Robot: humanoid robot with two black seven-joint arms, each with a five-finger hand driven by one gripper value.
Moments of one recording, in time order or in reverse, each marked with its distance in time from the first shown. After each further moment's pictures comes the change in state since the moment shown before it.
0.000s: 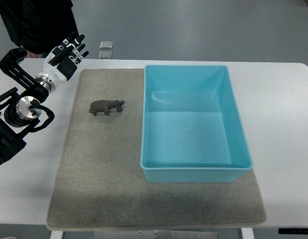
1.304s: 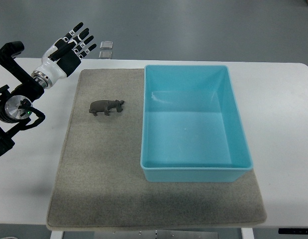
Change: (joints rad) left arm -0.024 0.093 0.105 -0.084 0.018 -0.163 -0.004; right arm 0.000 0.000 0.000 0.000 0.000 0.000 0.000
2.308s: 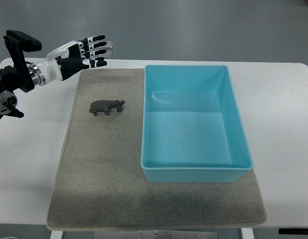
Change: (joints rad) left arm -0.038 0.114 -0.019 -0.090 0.606 -0.115 0.069; right arm 0.000 0.000 0.000 0.000 0.000 0.000 0.000
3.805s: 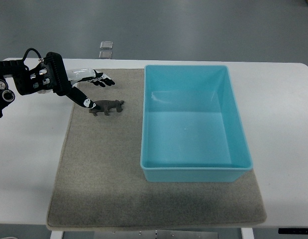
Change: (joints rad) left arm -0.015 0.089 0.012 -0.182 0.930 -0.010 -0.033; right arm 0.000 0.000 0.000 0.000 0.000 0.000 0.000
